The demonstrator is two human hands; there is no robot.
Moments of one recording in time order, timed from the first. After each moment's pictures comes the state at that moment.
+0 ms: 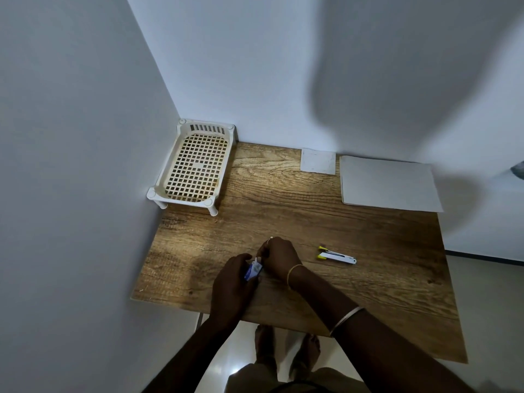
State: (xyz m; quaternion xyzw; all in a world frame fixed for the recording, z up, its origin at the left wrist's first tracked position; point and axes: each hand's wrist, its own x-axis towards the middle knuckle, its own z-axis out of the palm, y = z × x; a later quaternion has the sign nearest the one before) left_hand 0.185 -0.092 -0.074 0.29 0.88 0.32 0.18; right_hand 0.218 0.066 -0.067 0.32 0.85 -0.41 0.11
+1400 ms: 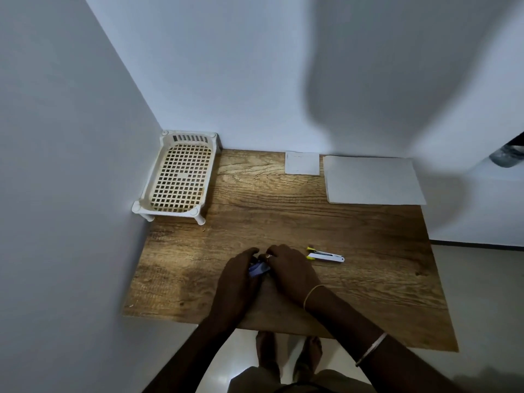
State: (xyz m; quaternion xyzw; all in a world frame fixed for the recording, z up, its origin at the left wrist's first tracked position) left_hand 0.187 -0.059 -0.057 0.35 0.85 0.33 0.21; right_hand 0.279 0.081 -0.053 0.13 0.98 -0.17 0.00
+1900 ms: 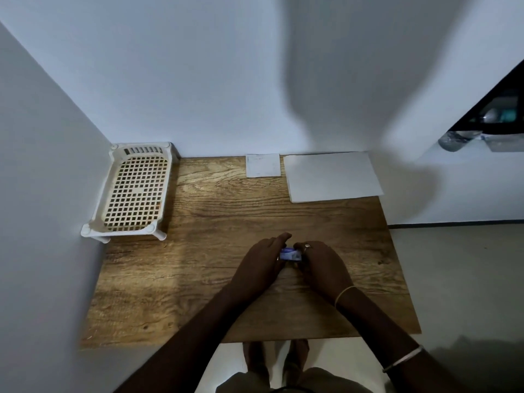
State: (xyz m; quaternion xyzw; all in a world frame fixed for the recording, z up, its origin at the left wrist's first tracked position) left_hand 0.223 0.065 -0.056 0.57 0.75 0.22 0.23; right_hand 0.374 0.167 -0.049 0.34 0.92 -0.20 -0.01
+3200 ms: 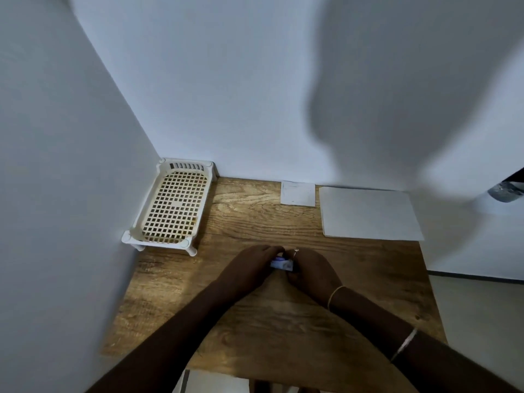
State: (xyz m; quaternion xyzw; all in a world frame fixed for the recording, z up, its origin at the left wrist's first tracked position) left_hand 0.124 0.049 -0.032 0.61 0.74 0.22 0.17; right_hand 0.270 0.178 -0.041 0.24 0.93 -0.27 -0.02
